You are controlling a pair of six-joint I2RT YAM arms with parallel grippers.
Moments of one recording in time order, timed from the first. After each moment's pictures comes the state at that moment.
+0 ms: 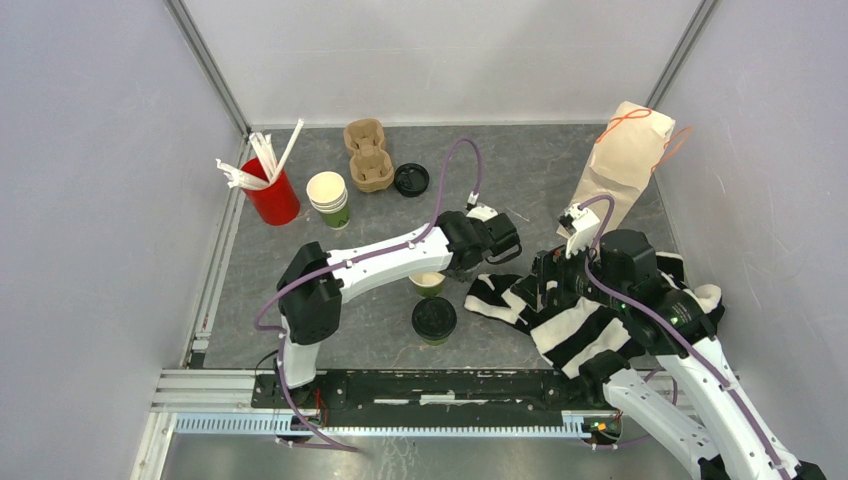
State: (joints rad) left arm -1.09 1.94 1.68 -1.09 -0.50 -0.62; right arm 0.49 0.65 0.91 -0.81 -0.28 0.26
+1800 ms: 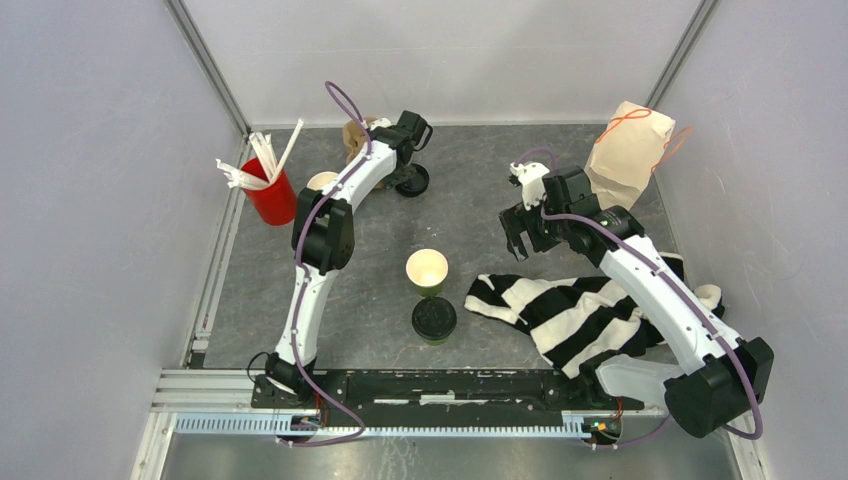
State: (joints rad) left arm -0.44 2.41 2.20 -0.94 -0.48 -0.90; right arm 0.44 1.19 1.12 -0.77 -0.06 -0.09
